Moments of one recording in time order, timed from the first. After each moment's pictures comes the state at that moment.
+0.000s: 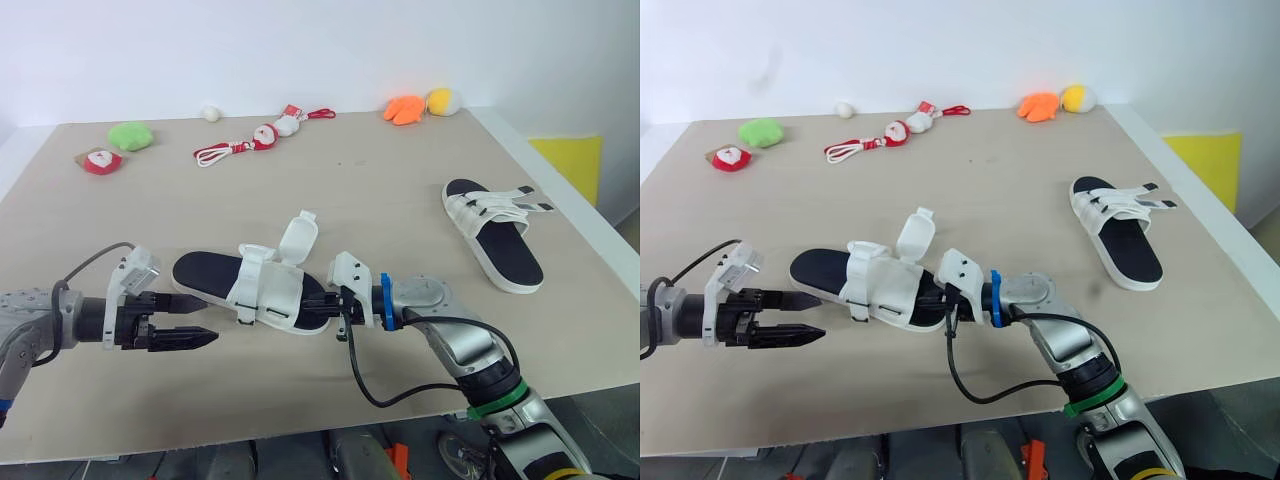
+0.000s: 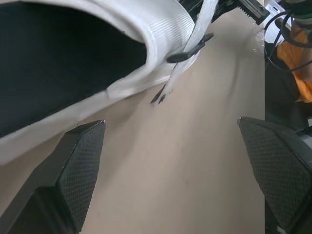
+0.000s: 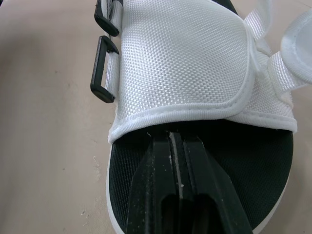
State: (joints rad) left arm -0.15 0.99 0.16 -0.20 -0.73 0.84 -1.24; right arm -0.51 -0.41 0.35 -0.09 0.20 0.48 0.99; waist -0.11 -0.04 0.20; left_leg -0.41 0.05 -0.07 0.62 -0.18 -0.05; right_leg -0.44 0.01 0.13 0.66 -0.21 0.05
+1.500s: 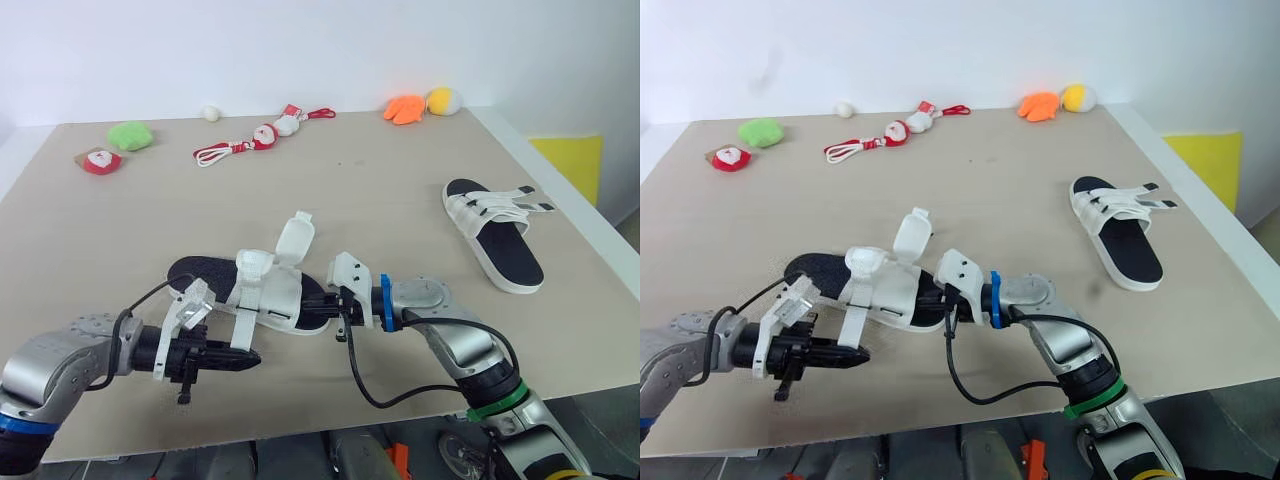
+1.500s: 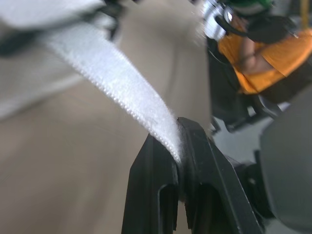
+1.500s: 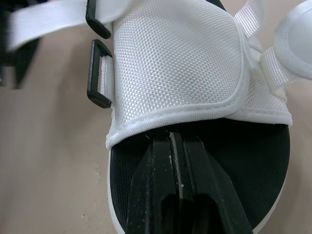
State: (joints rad) left arm -0.11 0.89 0.01 -0.39 -0.80 0.91 -1.19; right arm -0.50 -0.41 0.35 -0.10 0.21 0.49 0.98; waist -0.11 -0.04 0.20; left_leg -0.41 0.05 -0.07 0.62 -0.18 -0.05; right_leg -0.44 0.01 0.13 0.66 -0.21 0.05
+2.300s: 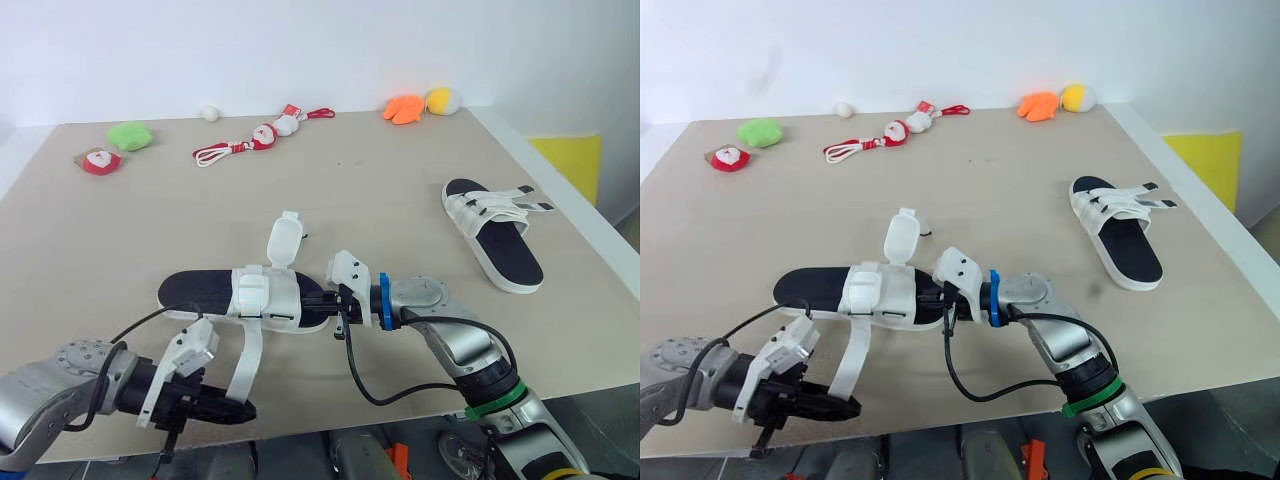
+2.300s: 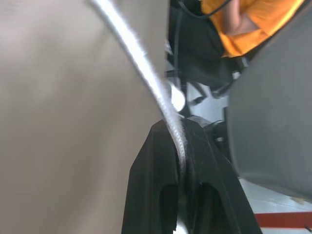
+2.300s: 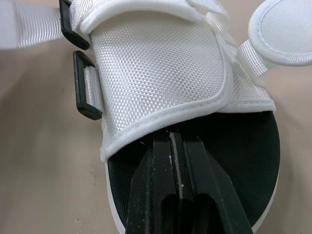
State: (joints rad) left arm 0.06 0.99 0.06 -0.57 -0.82 0.88 -1.16; right arm -0.51 -0.40 0.35 -0.09 0.21 0.49 0.97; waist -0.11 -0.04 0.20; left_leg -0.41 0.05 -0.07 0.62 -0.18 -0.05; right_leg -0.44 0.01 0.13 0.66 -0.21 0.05
